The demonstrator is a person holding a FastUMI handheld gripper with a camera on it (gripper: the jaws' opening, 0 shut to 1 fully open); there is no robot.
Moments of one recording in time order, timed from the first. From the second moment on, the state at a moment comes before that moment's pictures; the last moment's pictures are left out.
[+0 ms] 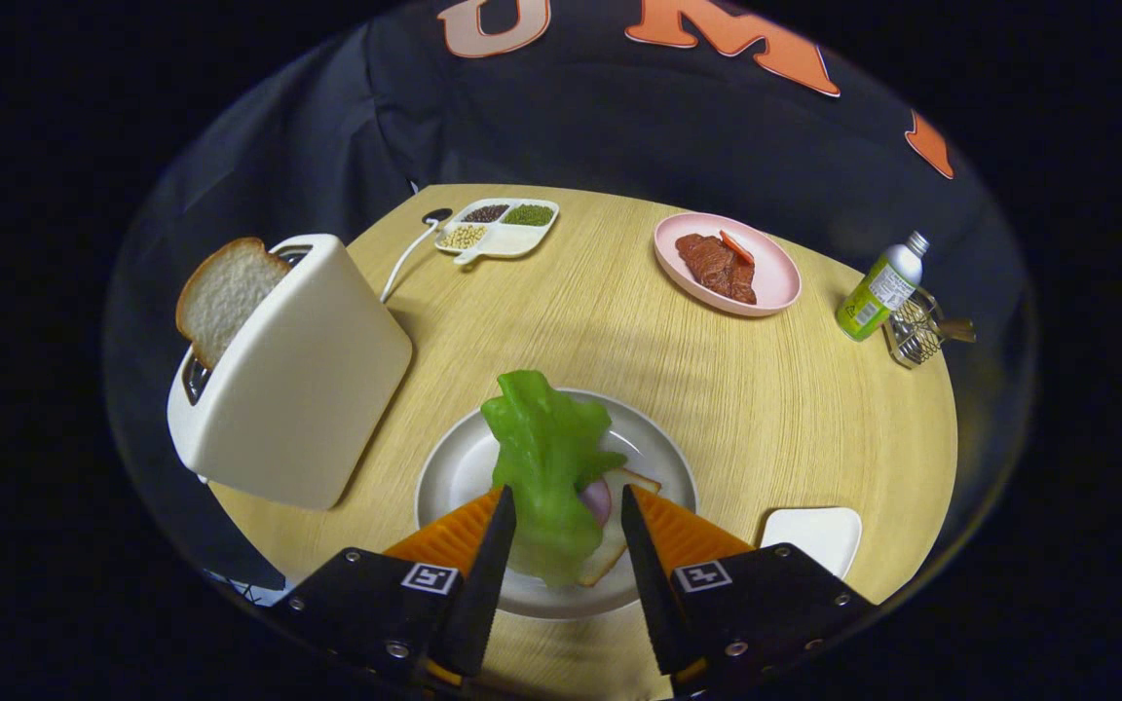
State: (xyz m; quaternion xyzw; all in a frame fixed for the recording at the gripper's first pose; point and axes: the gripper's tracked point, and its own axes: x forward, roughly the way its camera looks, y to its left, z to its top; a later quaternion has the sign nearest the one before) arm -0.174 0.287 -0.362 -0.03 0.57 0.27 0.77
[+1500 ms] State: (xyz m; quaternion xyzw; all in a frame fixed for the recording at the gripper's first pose) arm -0.157 0.505 -0.204 -0.02 0.59 0.36 0.73
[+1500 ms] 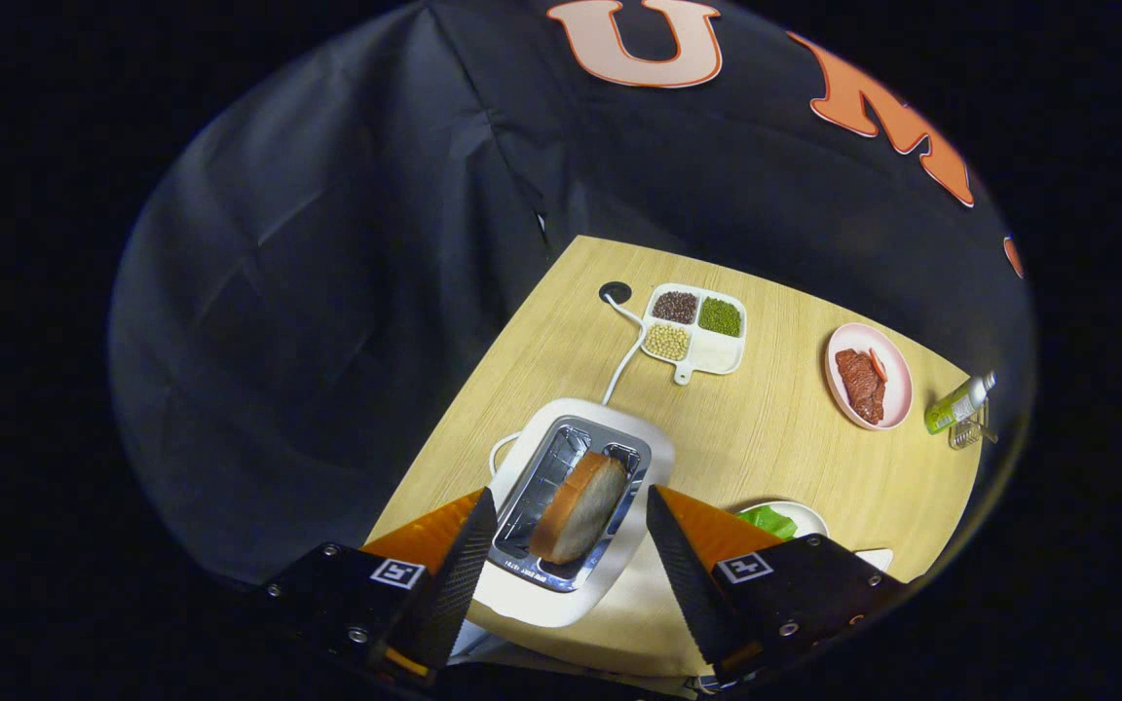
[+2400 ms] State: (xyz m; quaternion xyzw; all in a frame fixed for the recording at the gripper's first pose) arm -0.172 0.503 -0.257 -0.04 0.66 0.30 0.69
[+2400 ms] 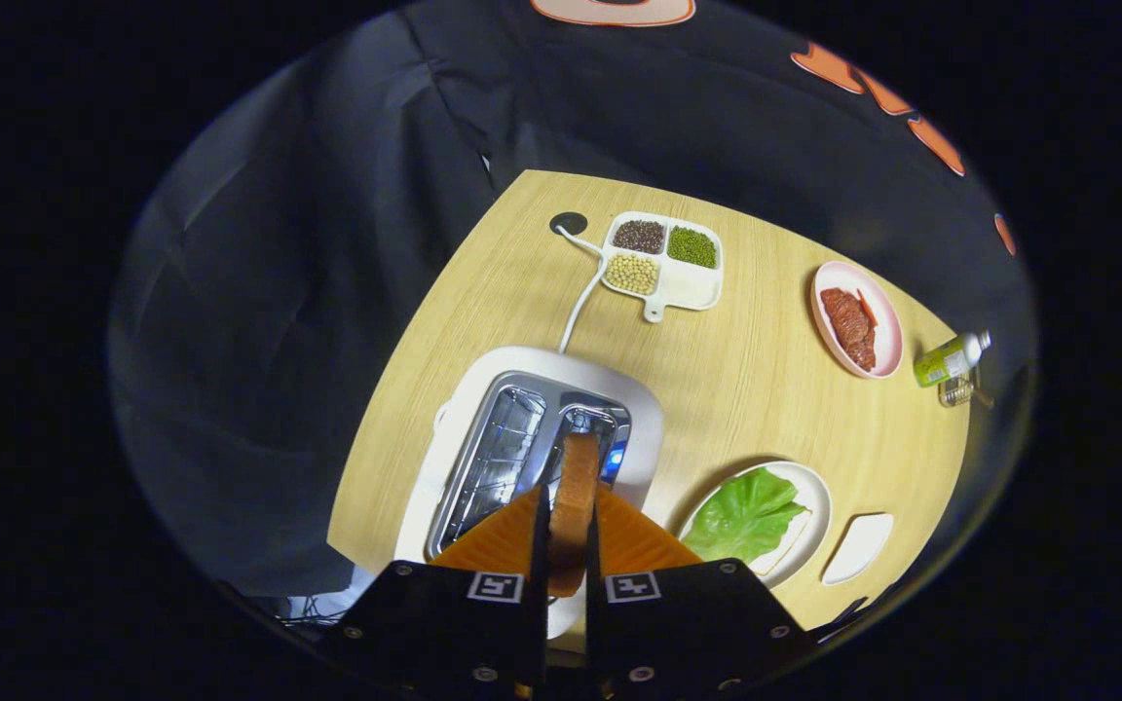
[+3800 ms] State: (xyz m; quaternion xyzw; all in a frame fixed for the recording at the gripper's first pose) arm -0.142 0.320 -0.288 0.19 0.64 0.28 0.69
